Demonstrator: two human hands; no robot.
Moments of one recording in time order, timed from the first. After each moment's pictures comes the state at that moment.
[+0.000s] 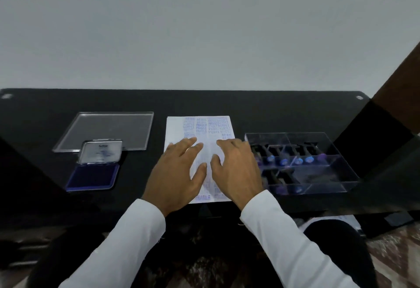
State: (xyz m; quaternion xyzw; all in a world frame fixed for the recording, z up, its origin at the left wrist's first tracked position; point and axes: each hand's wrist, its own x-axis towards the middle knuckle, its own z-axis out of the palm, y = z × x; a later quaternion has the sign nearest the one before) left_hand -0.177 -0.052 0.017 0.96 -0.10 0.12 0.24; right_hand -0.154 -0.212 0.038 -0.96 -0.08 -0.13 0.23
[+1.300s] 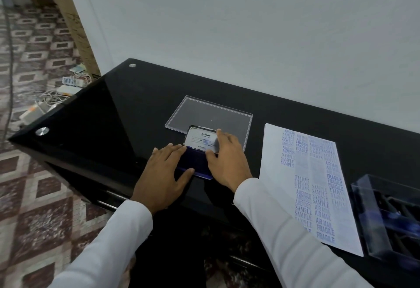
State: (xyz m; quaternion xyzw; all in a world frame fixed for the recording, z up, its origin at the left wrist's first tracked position) left_hand -0.238 0.171 -0.041 0.95 0.12 0.15 0.23; right_hand -0.126 0.021 0.001 -0.92 -0.25 0.04 0.29
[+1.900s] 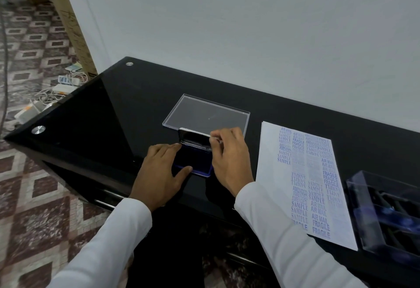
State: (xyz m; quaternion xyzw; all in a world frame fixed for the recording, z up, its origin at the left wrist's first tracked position) left_hand -0.238 0.167 -0.034 0.94 0.15 0.18 0.24; right_hand -0.137 0.010 0.007 -0.87 -0.27 -0.10 0.40
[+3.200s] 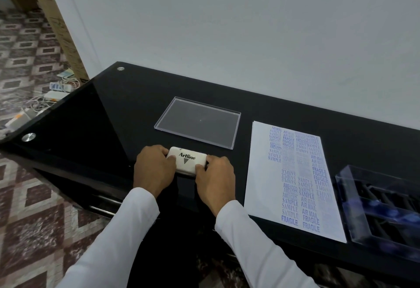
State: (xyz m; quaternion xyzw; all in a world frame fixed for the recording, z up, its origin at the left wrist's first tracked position) left_hand -0.211 0.151 0.000 0.86 0.37 0.12 0.32; right_hand -0.174 0.015 -0.003 -0.93 -0.12 0.02 0.34
